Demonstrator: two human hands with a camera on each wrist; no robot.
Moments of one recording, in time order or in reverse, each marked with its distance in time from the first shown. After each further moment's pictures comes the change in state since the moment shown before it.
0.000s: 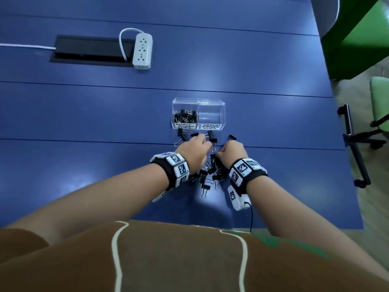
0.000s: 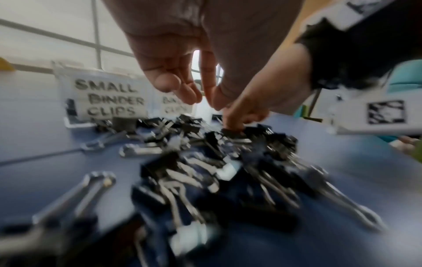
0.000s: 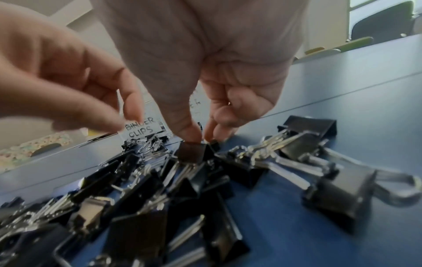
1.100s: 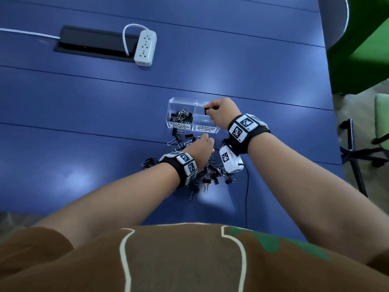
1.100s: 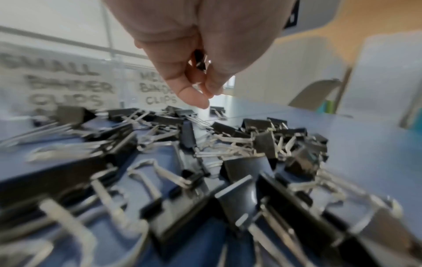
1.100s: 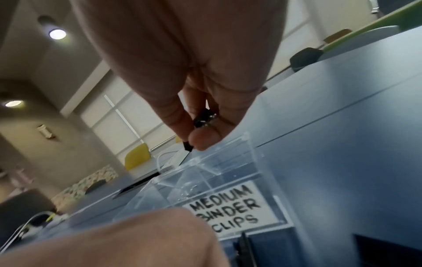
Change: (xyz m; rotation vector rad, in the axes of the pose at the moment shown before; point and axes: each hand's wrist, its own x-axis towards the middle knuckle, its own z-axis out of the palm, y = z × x) left_hand 0.047 0.024 0.022 0.022 -0.071 -0.037; right_hand 0.046 -0.064 -0.084 0.289 0.001 -0.366
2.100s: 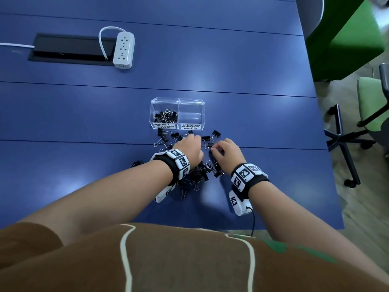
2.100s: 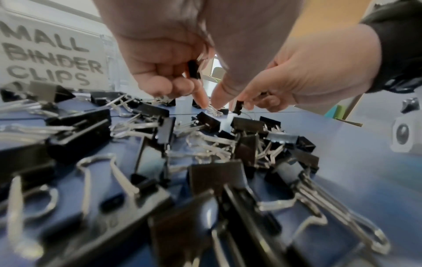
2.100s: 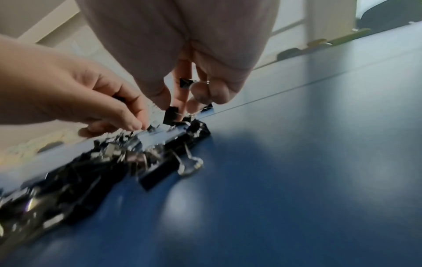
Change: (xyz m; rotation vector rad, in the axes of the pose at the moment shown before) left_hand 0.003 0.015 0.002 -0.145 0.055 -0.195; right_hand -0.092 0.116 0.031 -0.087 0.098 0.036
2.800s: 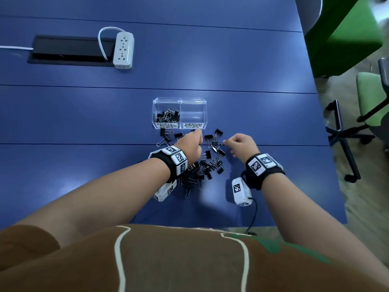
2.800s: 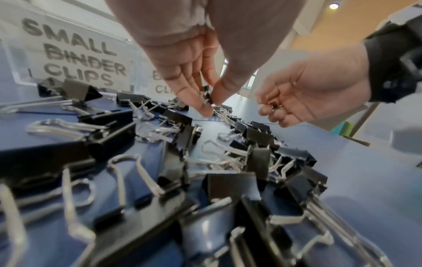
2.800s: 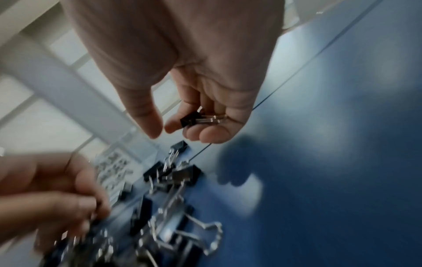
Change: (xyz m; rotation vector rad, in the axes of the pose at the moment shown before) left_hand -0.003 -0.012 -0.016 -0.239 -0.044 0.070; right_hand 0.017 0.013 -0.023 0.374 0.029 0.287
